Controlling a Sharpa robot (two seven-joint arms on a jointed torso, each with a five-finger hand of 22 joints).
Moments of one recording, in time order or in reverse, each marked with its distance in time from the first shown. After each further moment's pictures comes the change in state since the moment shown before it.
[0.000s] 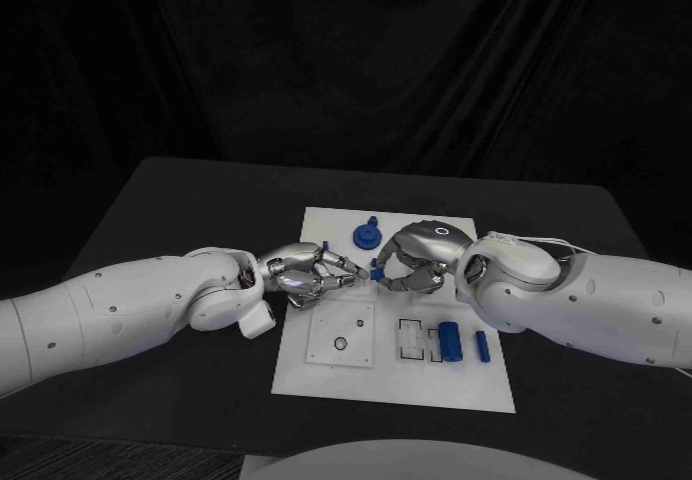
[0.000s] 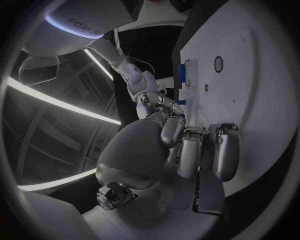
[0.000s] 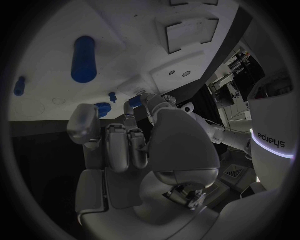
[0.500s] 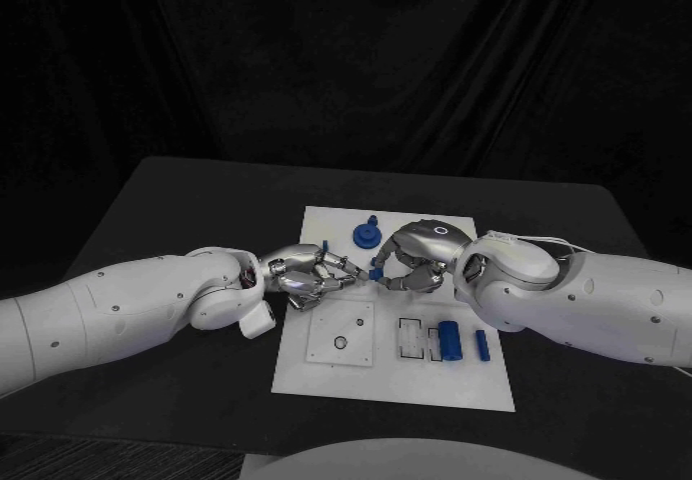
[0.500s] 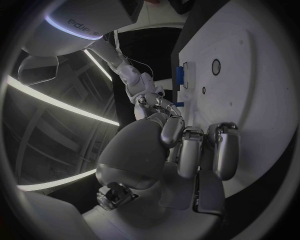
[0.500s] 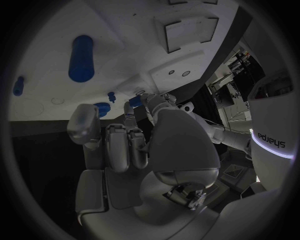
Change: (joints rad) left arm -0.003 0.007 0.000 -0.009 -0.006 0.015 -0.012; left_hand 0.000 0.000 0.010 -0.004 0.000 -0.025 -0.004 -0.011 -0.001 -0.002 -0.002 0.000 0.000 -0.001 -0.001 0.000 0.000 0.000 -0.011 -0.003 -0.004 0.000; right arm 0.000 0.004 0.000 0.000 0.000 0.001 0.000; right_hand -0.002 -0.002 0.000 0.000 0.000 0.000 0.000 0.001 0.000 0.000 0.000 0.000 0.000 0.000 0.000 0.000 0.000 0.000 0.000 0.000 0.000 0.000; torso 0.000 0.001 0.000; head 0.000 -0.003
